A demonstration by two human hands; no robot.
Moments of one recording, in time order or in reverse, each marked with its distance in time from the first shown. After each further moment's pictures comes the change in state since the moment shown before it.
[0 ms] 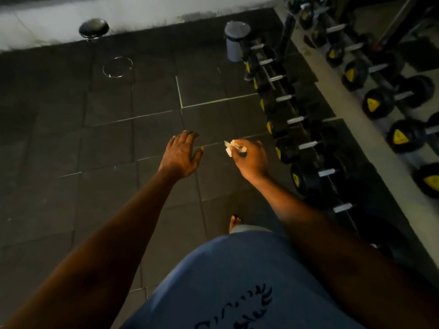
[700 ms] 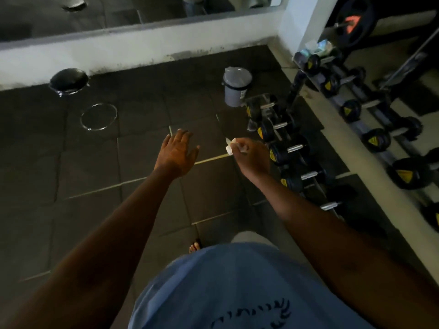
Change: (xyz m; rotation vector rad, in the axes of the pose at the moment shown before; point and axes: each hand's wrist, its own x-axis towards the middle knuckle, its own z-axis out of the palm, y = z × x) left_hand 0.590 -0.235 -0.108 -0.019 0.043 0.091; right_hand 0.581 -0.106 0.179 -0.118 0.129 -0.014
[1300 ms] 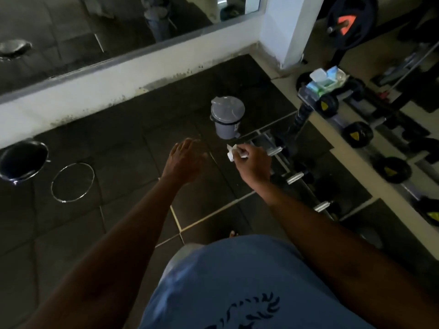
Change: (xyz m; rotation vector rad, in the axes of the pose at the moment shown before) left_hand 0.526 -0.088 0.012 -0.037 -0.074 0.183; right_hand 0.471 0.030 0.139 -0.048 0.130 0.191
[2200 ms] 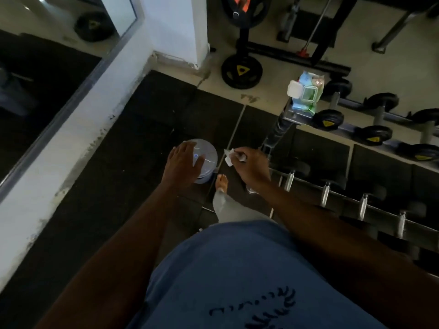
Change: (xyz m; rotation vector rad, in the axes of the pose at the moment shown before) left_hand 0.624 -0.168 0.031 -0.141 -0.409 0.483; right_hand 0.447 -0.032 0.204 -0.050 0.259 0.586
